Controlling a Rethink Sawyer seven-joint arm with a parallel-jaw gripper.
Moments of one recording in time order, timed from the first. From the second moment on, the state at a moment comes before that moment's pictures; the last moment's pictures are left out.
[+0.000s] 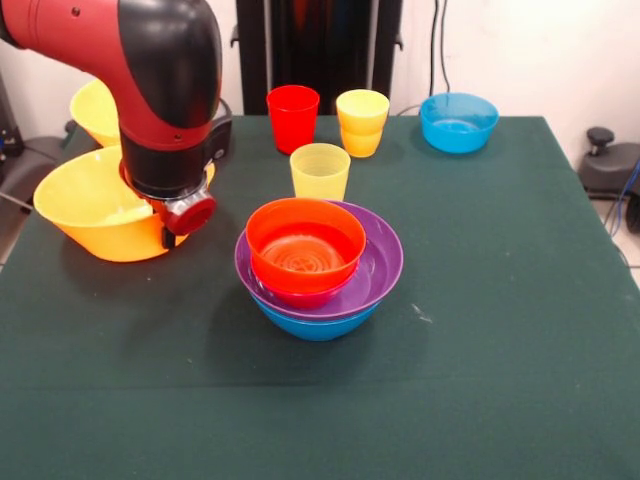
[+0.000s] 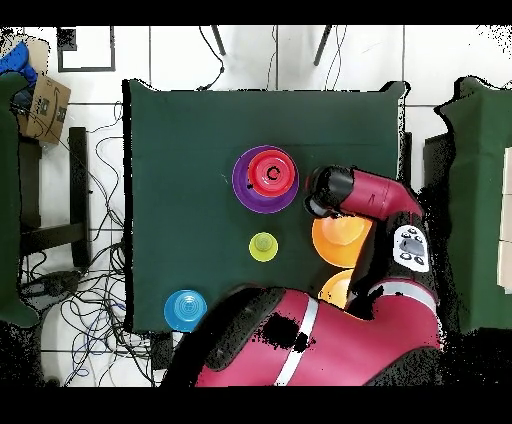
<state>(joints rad) -0.37 -0.31 -0.17 1.29 -0.13 0.69 2.22</state>
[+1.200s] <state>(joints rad) -0.36 -0.18 -0.17 0.84 -0.12 1.13 2.22</state>
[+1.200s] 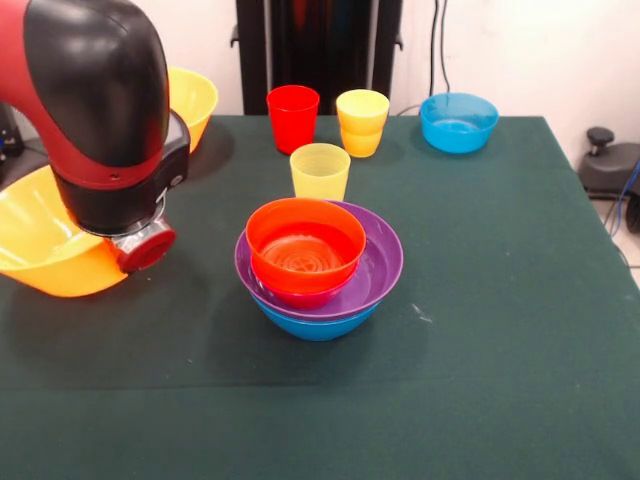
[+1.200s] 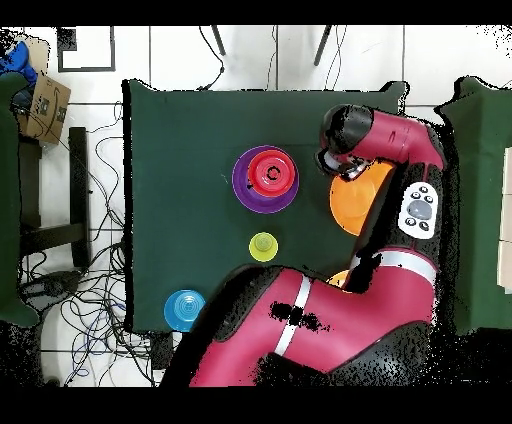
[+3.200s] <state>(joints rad) -0.16 -0.32 -0.19 0.82 -0.05 1.26 2.22</state>
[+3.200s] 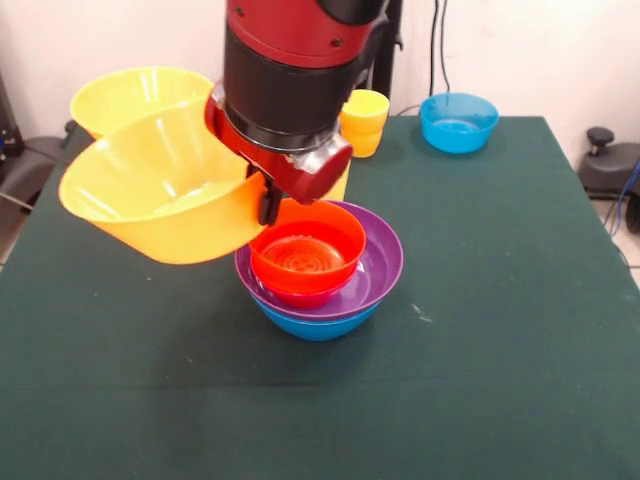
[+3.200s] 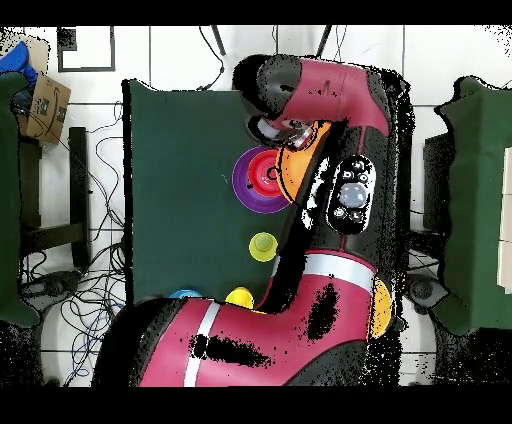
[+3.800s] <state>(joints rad) -0.13 -0.32 -0.21 0.90 -0.02 1.14 2.22</state>
